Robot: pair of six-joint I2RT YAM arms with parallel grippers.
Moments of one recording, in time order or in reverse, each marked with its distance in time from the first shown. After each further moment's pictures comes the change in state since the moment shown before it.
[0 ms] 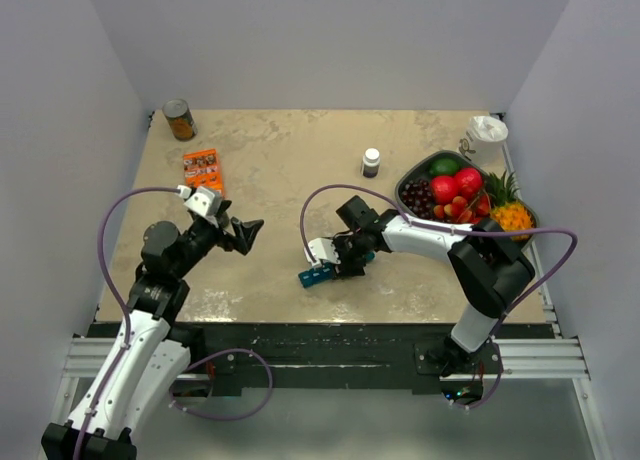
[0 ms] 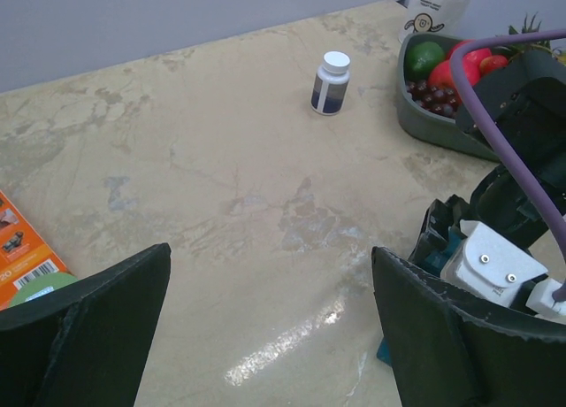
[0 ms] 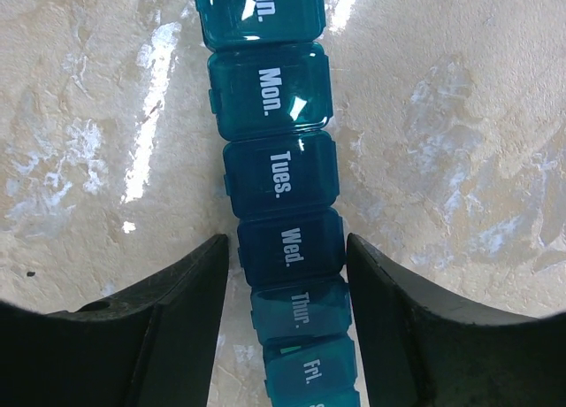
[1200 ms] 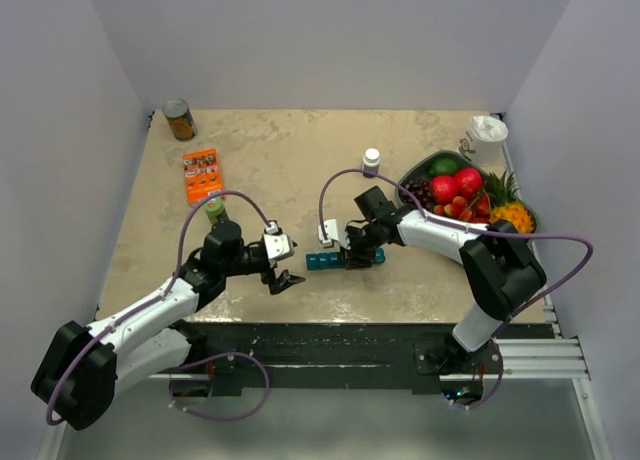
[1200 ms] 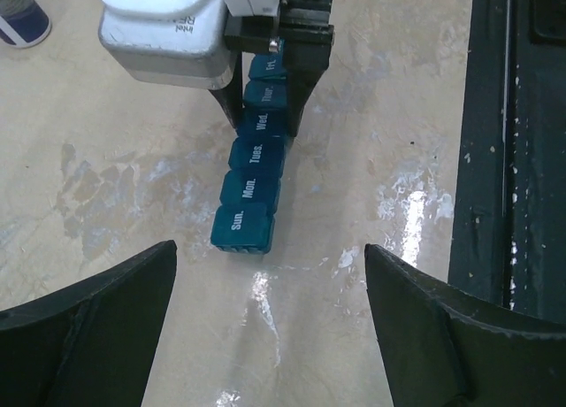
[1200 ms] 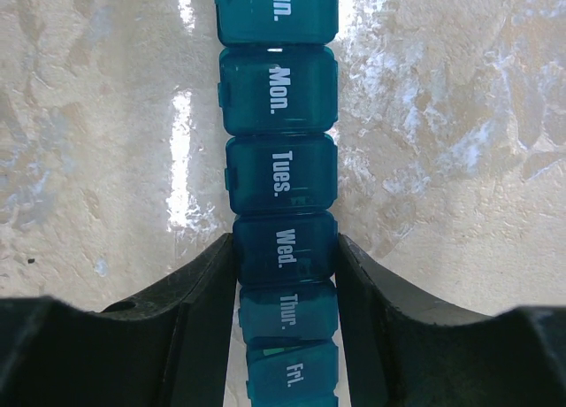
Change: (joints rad) left arm -0.319 0.397 -0.108 0.179 0.306 0.398; right arm -0.120 -0.037 -0.029 0.035 -0.066 0.141
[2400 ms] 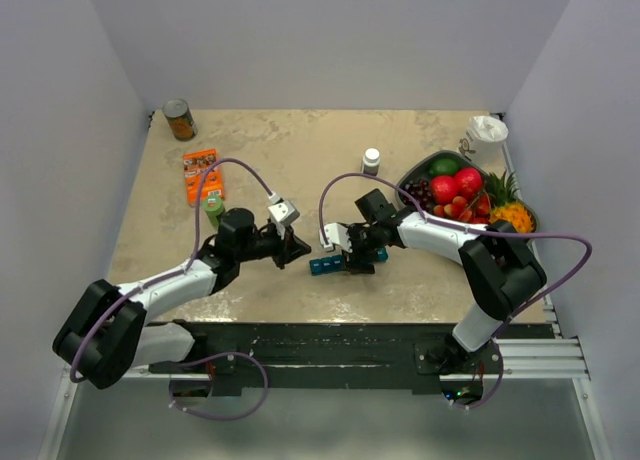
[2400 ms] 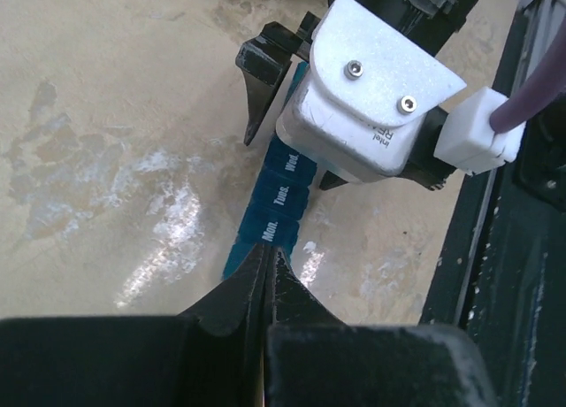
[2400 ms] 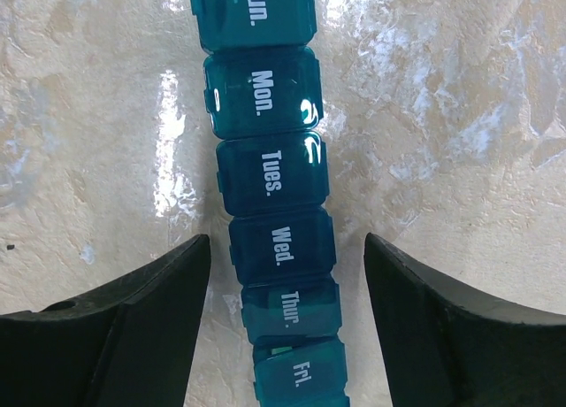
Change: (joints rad) left arm -0.016 0.259 0.099 0.159 -0.109 -0.377; right arm 0.000 -0.011 -0.029 0.009 0.034 -0.045
